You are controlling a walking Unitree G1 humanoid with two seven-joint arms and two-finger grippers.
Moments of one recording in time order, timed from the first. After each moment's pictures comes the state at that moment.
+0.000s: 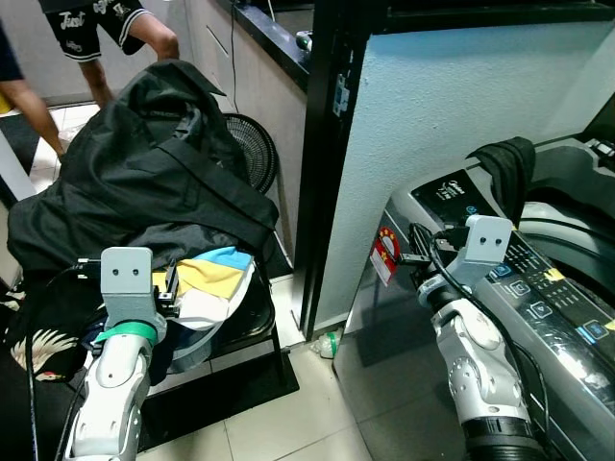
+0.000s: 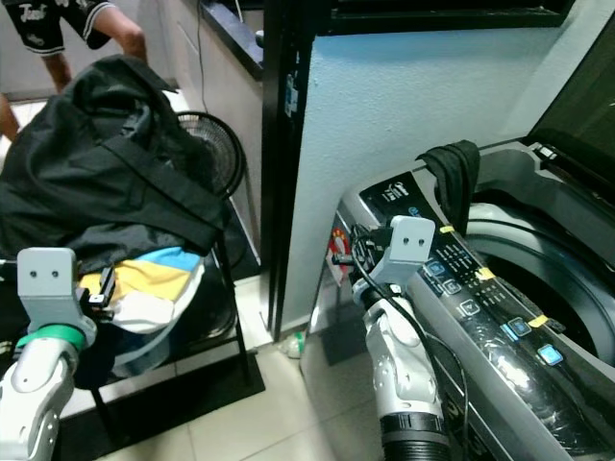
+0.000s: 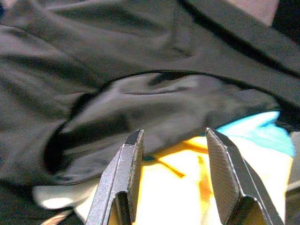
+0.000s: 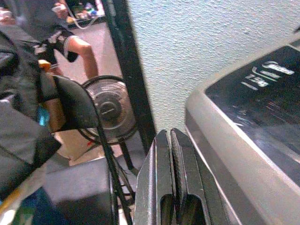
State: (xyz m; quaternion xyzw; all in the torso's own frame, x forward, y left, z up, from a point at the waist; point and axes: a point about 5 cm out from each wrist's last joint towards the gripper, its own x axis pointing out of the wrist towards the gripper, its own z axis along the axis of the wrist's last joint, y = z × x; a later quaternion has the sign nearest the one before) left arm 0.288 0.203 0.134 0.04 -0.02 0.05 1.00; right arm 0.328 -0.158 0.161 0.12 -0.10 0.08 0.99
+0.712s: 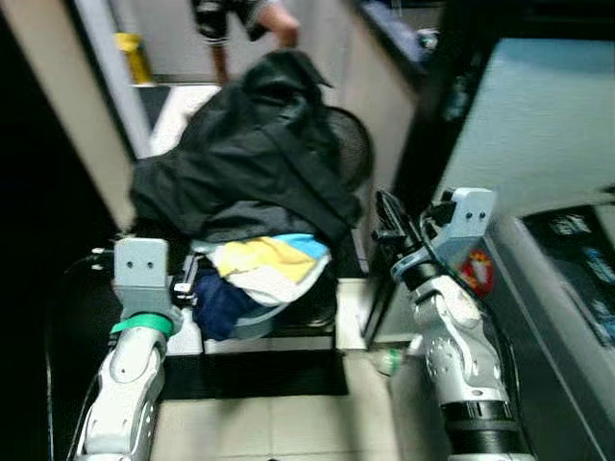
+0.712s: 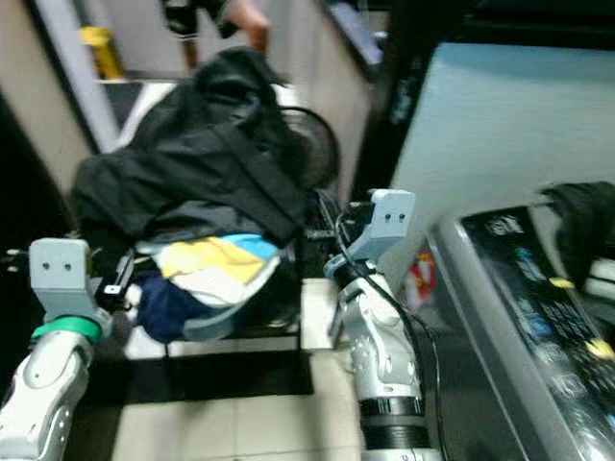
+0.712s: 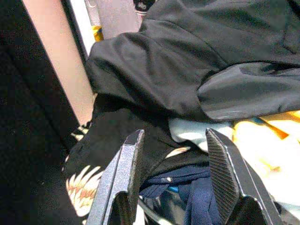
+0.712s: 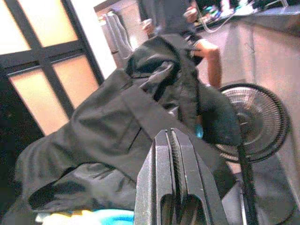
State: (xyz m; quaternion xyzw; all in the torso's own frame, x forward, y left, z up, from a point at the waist) left arm 0.287 0.188 0.150 0.04 -0.06 0.01 1.00; right arm 0.332 -0.129 0.196 0.17 -0.16 0.15 0.96
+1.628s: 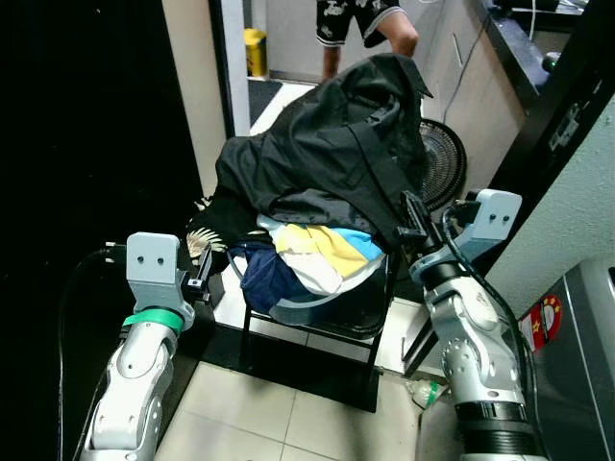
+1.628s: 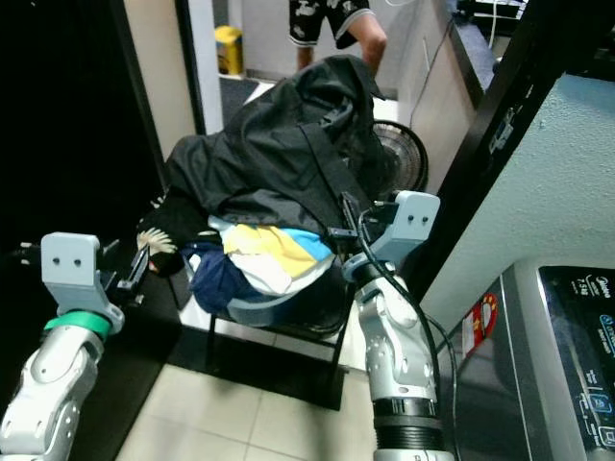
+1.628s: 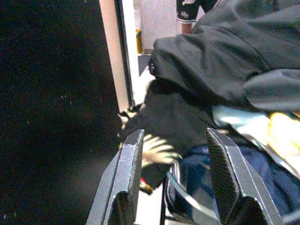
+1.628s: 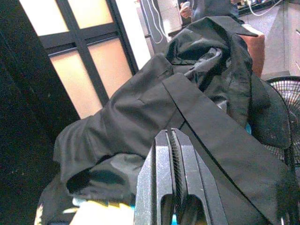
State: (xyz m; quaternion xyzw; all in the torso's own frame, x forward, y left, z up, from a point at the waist) left arm 0.290 0.183 0.157 0.03 -0.07 -0.01 1.00; right arm 0.333 -0.142 0.194 0.17 -0.15 0.11 0.97
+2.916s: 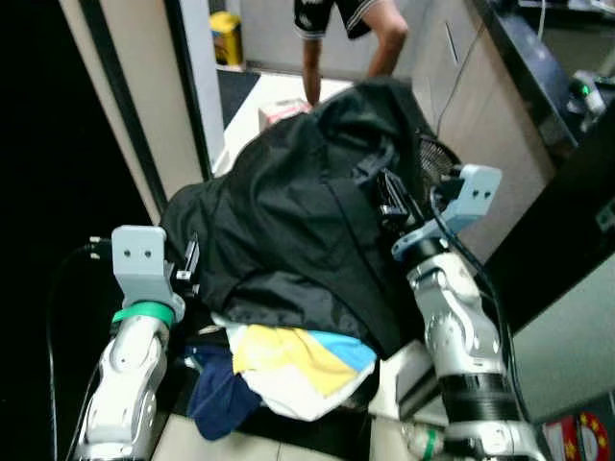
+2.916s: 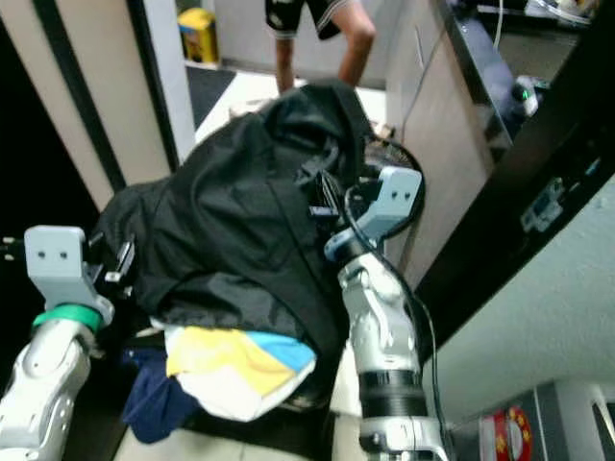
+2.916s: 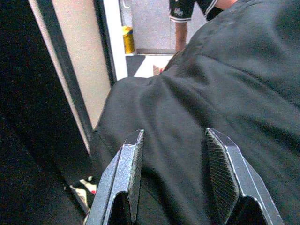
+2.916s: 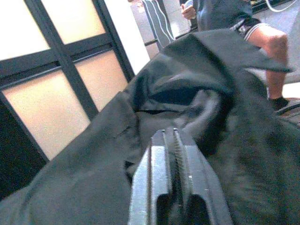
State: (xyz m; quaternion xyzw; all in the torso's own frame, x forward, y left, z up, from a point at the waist) left arm 0.292 0.186 0.161 0.03 -0.08 0.00 1.00; right arm 0.351 -0.134 0.215 0.19 -0.17 0.17 0.95
